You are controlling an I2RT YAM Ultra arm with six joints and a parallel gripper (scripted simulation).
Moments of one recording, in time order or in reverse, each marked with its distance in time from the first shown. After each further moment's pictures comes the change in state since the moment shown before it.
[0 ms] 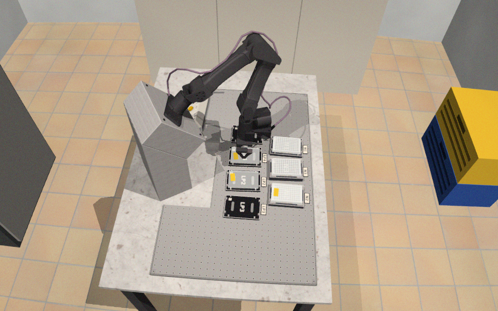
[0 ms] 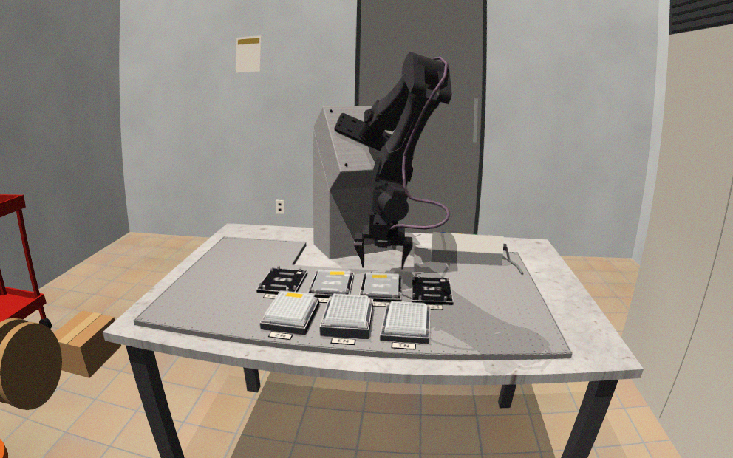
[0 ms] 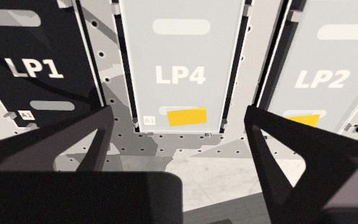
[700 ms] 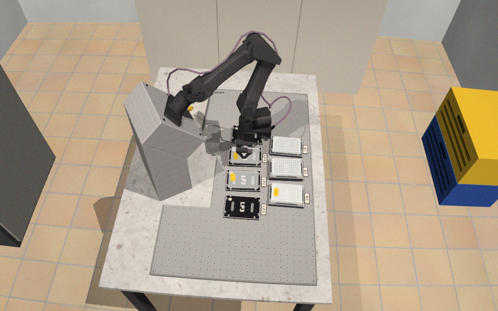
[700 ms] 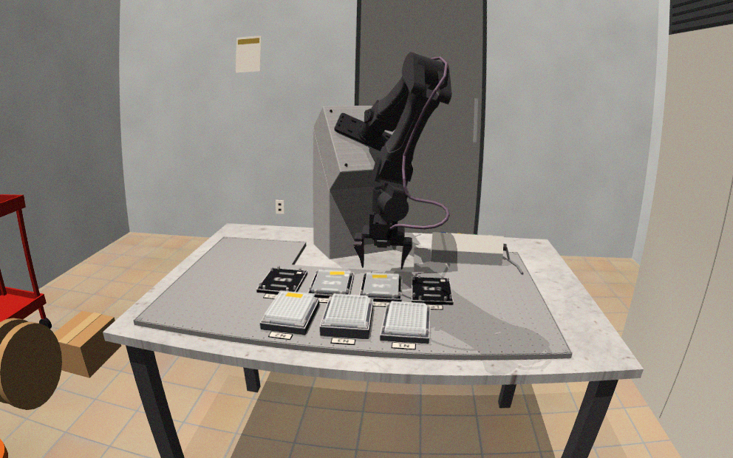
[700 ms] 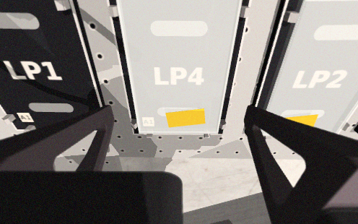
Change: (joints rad) arm 0.000 0.000 0.000 0.003 0.008 0.006
